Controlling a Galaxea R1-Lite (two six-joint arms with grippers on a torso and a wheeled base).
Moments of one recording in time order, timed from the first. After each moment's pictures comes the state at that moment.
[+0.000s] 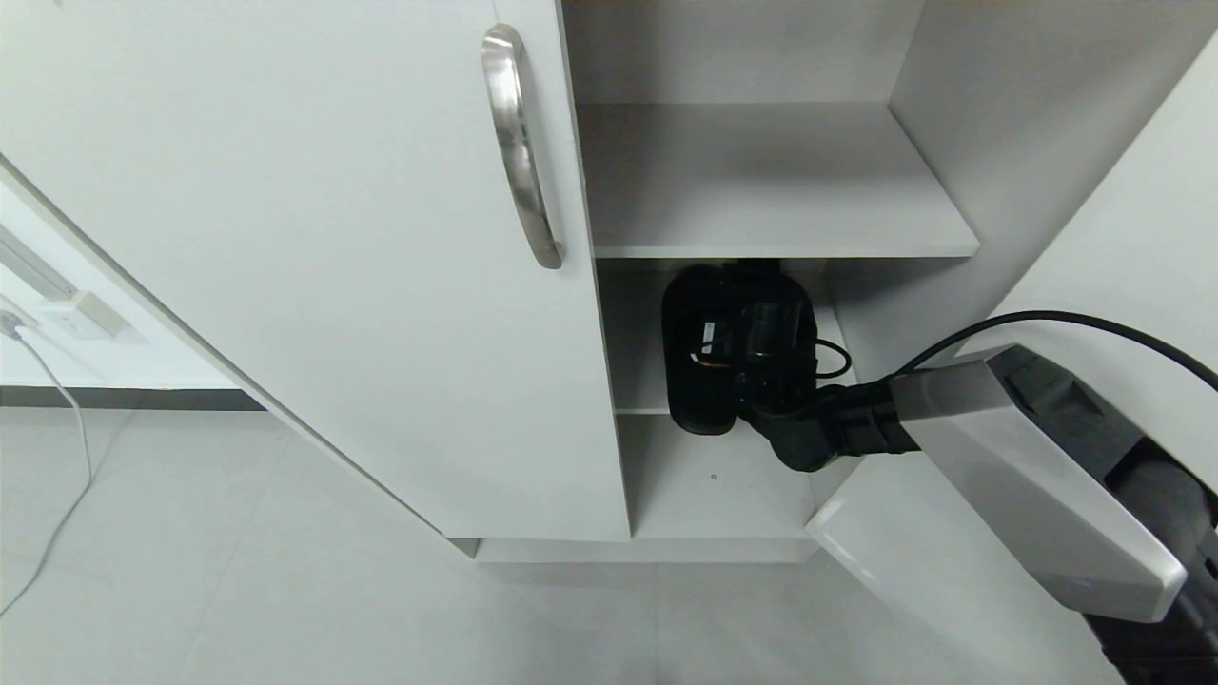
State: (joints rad) left arm 0.00 0.00 0.00 0.00 -0.02 0.02; right arm 0.58 2.45 -1.81 -0.72 -0.63 0.04
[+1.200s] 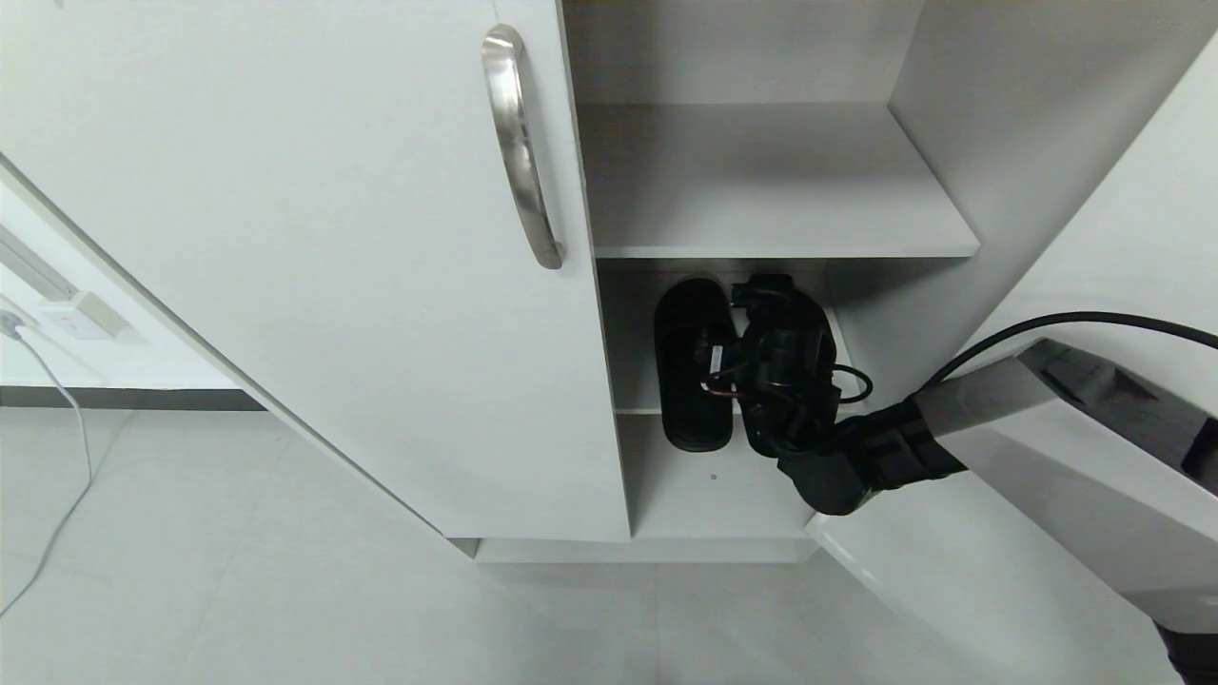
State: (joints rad) left arm 0.00 0.00 0.00 0.00 -0.02 0.02; right arm 0.63 2.32 -1.48 -0.91 -0.64 0.04
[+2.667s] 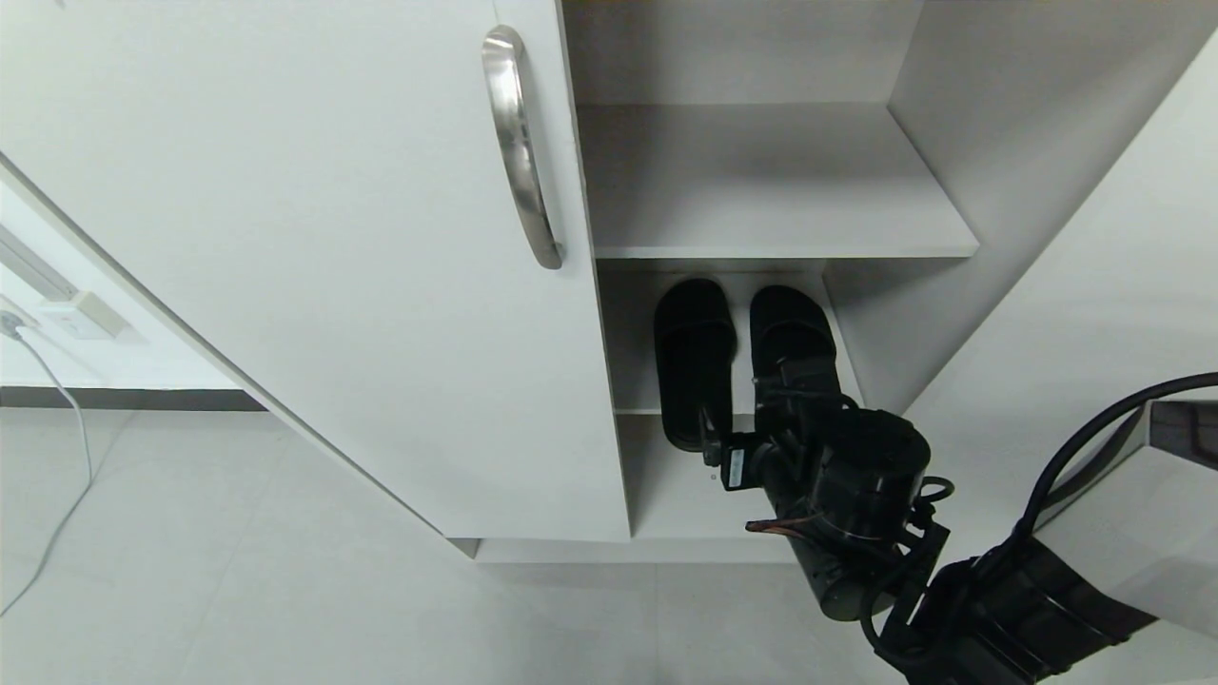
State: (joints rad) left arm 0.00 0.00 0.00 0.00 -0.02 0.02; right arm 0.82 2.06 -0.78 -1.33 -0.66 -0.02
